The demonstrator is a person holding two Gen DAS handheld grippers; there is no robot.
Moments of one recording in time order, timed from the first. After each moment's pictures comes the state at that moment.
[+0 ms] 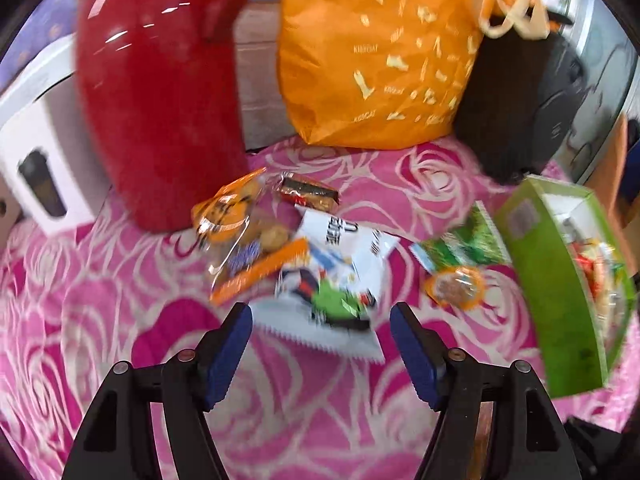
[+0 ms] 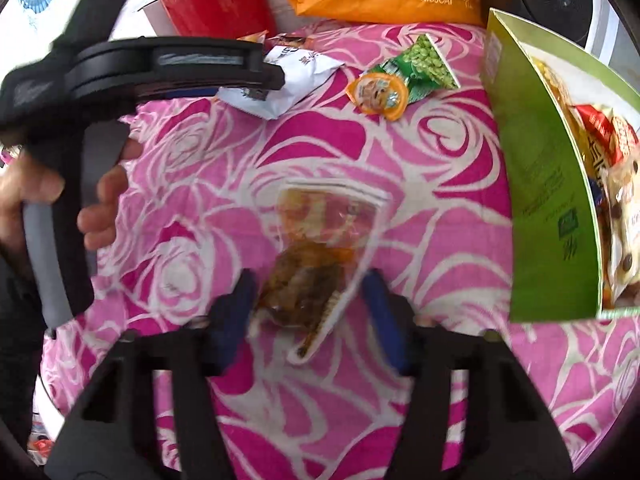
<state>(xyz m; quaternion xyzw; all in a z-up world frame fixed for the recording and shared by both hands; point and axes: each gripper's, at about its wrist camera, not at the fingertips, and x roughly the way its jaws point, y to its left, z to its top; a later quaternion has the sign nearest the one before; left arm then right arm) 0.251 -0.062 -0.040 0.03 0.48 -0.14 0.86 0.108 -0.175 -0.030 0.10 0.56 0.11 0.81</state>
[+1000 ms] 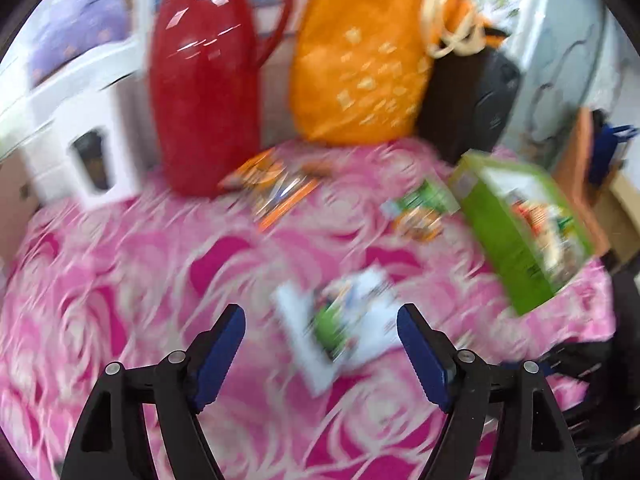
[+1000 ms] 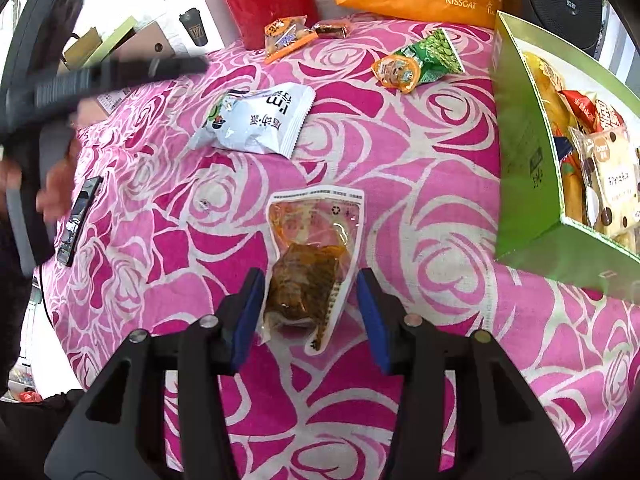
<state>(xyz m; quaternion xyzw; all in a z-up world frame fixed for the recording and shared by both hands) 0.164 -0.008 -0.001 0.01 0.44 -0.22 0.87 0.057 -0.181 -0.015 0.07 0.57 0.18 0.80</state>
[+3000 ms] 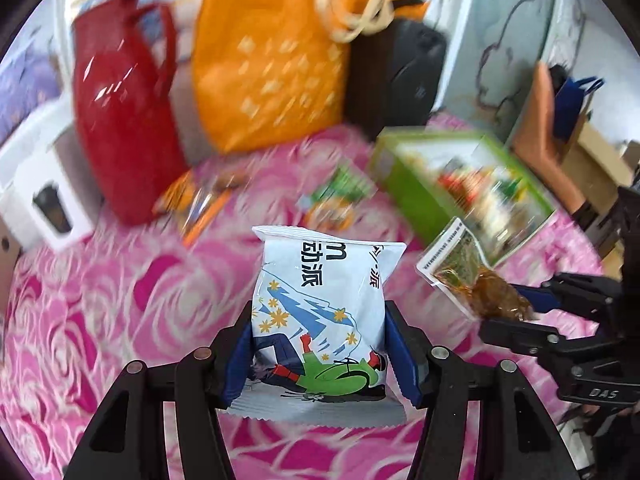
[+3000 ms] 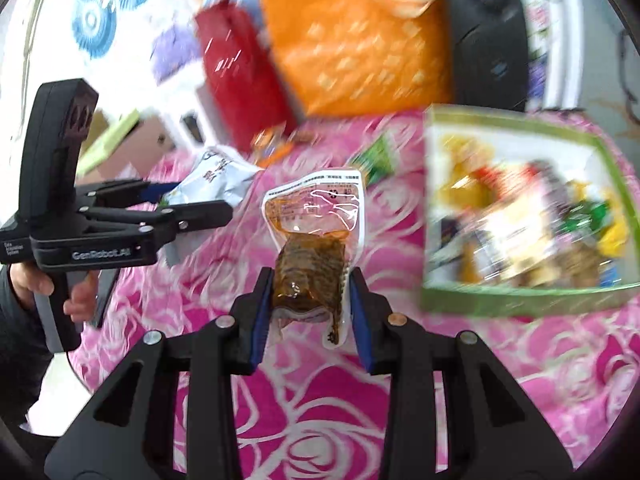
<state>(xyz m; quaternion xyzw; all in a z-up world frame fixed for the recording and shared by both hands) 0.122 -0.071 0.029 0.07 0.43 -0.26 0.86 0.038 -0.243 0.069 0.13 0.44 0.13 0.88</state>
